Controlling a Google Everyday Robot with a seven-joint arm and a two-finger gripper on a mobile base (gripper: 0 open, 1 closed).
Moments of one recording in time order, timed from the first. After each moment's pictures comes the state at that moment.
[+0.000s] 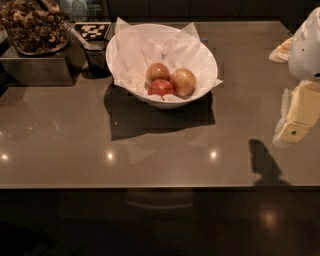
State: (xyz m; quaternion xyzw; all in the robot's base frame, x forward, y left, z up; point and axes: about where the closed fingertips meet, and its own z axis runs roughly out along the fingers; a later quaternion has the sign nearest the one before) arm 0.438 -0.217 0.976 -0.60 0.78 -0.03 0.16
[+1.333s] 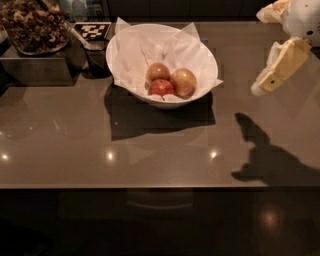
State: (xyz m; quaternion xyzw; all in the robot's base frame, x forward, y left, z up) arm 0.531 -0.202 1.014 -0.60 0.73 0.04 0.33
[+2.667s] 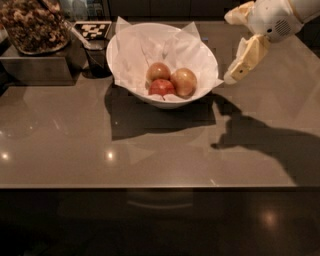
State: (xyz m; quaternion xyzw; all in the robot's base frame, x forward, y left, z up) arm 0.600 -0.168 0.992 -0.62 0.69 0.11 0.36
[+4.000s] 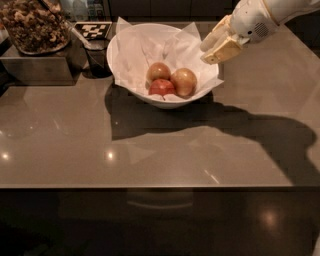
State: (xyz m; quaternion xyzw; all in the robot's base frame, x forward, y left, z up) arm 0.628 -0.137 0.976 -0.65 0.66 0.14 0.35
